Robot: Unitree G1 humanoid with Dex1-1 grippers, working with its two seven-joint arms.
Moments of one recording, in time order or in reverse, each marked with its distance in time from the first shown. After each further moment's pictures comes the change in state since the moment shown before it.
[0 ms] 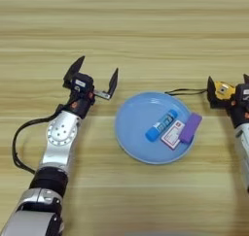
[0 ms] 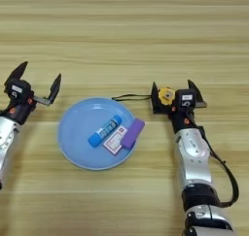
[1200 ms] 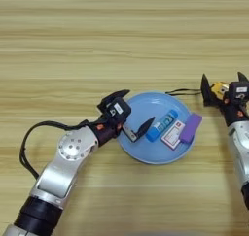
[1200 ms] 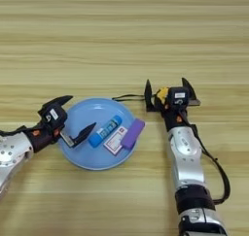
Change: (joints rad) left arm 0.179 0.068 -0.273 -0.472 0.089 0.583 -0.131; right arm 0.024 0.044 0.031 -0.101 -0.030 0.062 -0.062
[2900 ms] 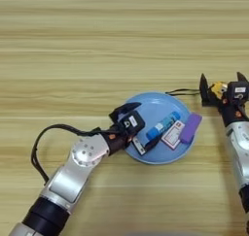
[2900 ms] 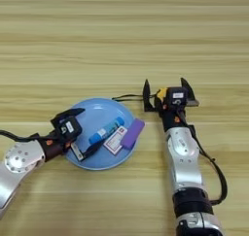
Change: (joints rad) left arm -0.003 -0.008 -0.108 0.056 0.105 -0.012 -0.001; right arm 0.026 0.021 0.009 -0.073 -0.013 0.042 -0.023
